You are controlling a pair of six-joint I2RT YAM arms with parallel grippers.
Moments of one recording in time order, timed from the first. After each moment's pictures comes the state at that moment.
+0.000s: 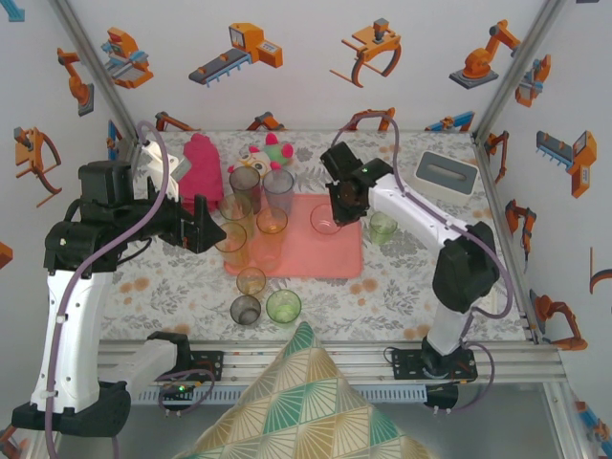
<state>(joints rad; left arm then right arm) -0.18 1.00 1.46 -1.14 0.52 0.10 0.62 1.81 1.60 -0.94 0.09 0.41</state>
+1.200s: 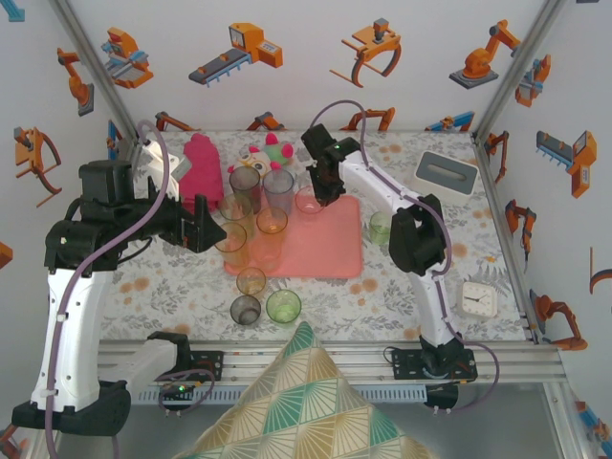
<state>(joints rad) -0.18 1.00 1.46 -1.14 0.52 0.10 0.59 2.23 2.06 -1.01 0.07 0.30</state>
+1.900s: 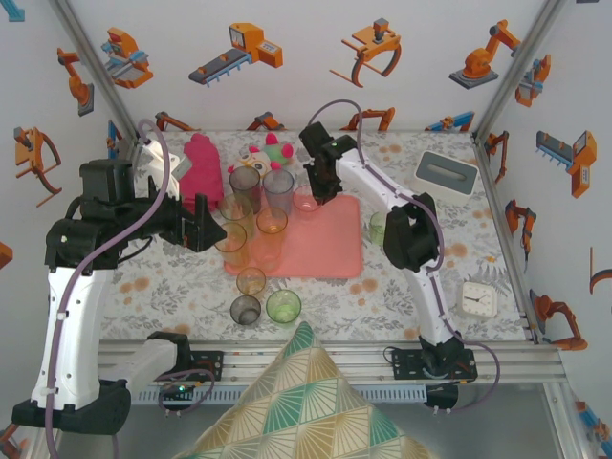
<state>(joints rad) -0.18 1.01 1.47 -1.14 0.52 0.10 0.59 2.30 2.16 -1.04 0.04 0.29</state>
